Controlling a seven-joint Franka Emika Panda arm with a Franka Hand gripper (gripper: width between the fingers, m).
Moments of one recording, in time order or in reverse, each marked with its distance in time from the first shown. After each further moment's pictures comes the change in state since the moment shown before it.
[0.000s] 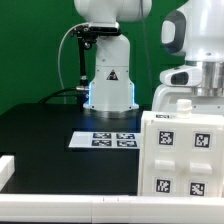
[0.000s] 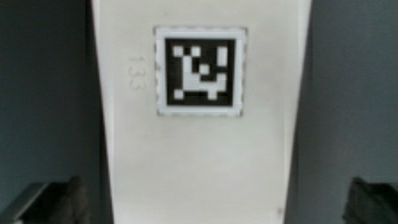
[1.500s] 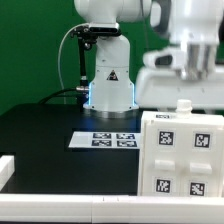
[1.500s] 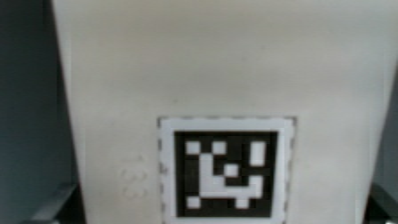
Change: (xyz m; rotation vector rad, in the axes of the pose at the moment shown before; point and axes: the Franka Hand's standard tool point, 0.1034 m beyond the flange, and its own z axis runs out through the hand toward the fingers) arm 0.024 0.048 -0.066 0.002 -0.048 -0.044
